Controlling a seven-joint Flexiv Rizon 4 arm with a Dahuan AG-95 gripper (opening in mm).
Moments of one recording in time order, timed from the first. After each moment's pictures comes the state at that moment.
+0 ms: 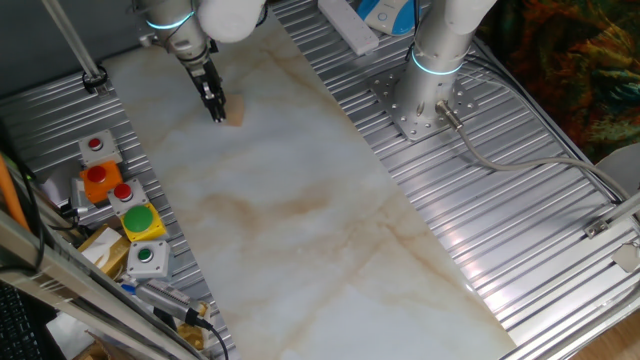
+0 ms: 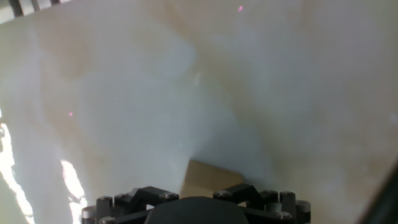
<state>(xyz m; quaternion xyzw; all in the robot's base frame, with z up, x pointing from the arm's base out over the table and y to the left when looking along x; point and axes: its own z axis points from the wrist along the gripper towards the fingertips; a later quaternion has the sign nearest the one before) 0.500 -0.174 0.043 -0.13 -0.99 -0.03 0.06</state>
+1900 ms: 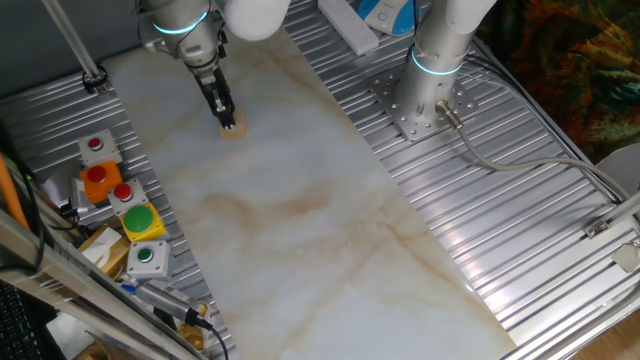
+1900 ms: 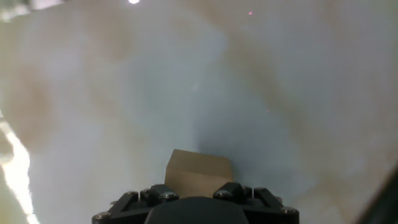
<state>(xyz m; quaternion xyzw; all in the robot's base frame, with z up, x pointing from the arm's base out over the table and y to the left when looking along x) 0.510 -0.086 0.098 -0.08 -0.99 -0.03 0.06</state>
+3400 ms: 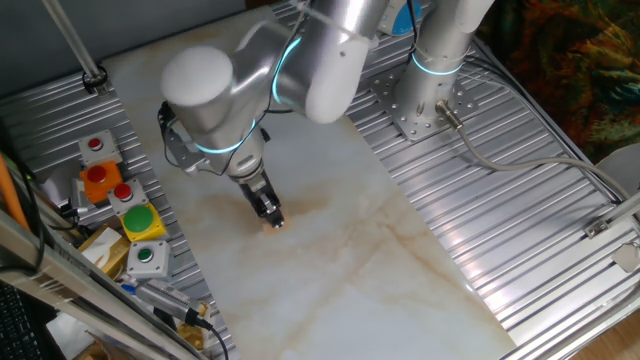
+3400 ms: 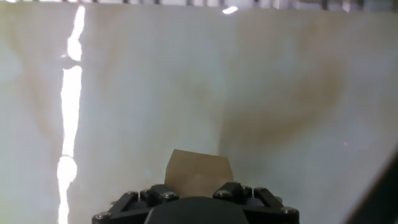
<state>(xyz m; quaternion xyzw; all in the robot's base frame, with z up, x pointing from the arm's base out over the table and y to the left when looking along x) 0.532 0.161 0.094 0.05 -1.00 -0.05 0.06</state>
